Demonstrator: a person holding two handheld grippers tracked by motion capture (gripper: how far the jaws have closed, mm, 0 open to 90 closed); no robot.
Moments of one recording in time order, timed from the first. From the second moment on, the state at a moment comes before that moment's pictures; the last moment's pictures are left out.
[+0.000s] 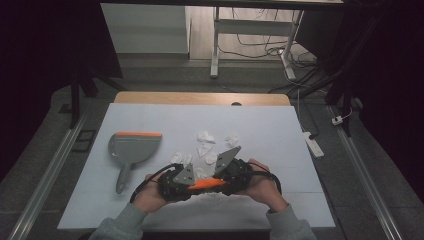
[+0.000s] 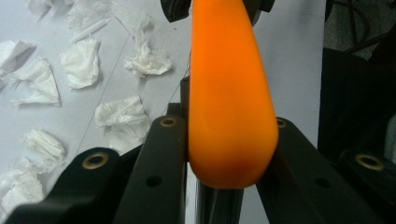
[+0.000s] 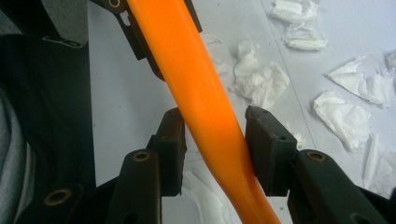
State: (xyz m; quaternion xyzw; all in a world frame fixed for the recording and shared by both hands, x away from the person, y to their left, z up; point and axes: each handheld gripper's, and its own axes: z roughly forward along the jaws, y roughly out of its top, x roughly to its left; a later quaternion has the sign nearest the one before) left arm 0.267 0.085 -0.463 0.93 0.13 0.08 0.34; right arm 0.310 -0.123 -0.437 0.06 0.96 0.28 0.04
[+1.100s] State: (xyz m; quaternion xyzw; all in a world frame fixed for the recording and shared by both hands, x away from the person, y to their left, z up) left arm 0.273 0.162 -0.461 0.86 0.29 0.17 0.39; right arm 0.339 -0.149 -0.437 0.14 0.92 0.35 0.10
